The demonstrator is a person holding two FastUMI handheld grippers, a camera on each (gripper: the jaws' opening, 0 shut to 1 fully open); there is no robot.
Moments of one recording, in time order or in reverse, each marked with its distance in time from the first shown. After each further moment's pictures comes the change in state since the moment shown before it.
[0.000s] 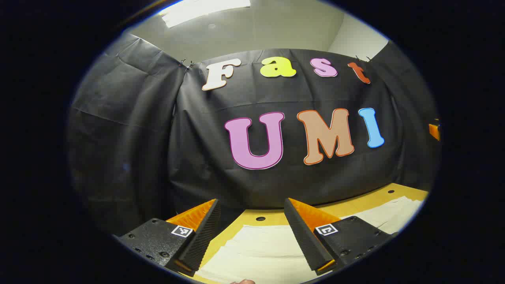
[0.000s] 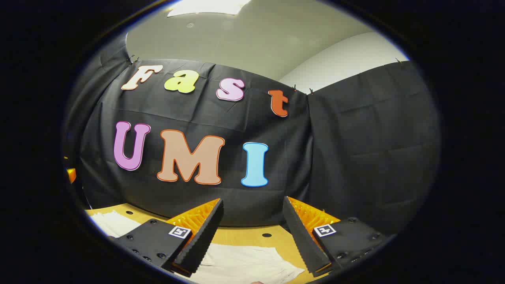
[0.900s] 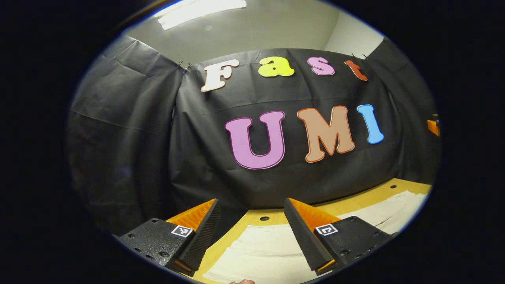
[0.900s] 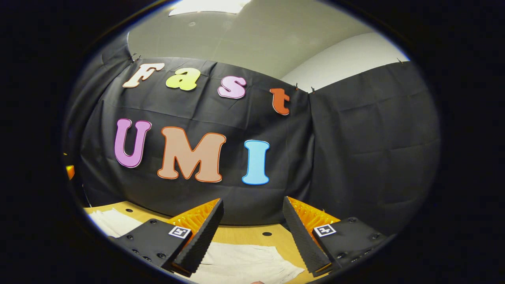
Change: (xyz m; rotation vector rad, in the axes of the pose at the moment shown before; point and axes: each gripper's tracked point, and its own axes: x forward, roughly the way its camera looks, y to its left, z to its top) left arm 0.000 0.010 -0.010 0.068 -0.017 -0.033; right arm 0.002 0.008 -0.003 -0.008 0.006 0.022
